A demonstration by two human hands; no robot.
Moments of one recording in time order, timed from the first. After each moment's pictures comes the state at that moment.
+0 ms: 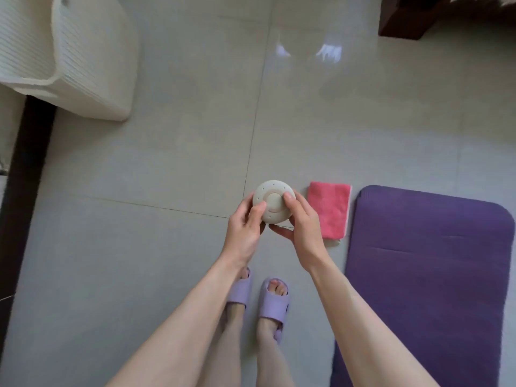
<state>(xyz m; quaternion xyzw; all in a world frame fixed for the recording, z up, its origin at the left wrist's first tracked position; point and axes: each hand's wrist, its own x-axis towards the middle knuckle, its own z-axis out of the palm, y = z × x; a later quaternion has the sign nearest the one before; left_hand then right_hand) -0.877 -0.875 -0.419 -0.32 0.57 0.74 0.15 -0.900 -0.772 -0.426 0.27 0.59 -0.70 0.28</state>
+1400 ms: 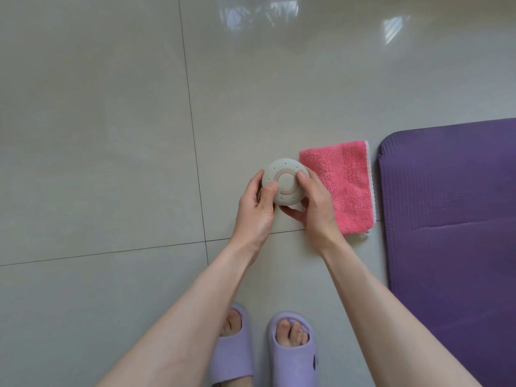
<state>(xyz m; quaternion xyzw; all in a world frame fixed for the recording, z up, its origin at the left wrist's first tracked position) -0.922 -0.811 -0.702 -0.24 0.64 0.69 0.25 -0.919 -0.709 -0.716 0.34 0.57 -0.73 0.16</state>
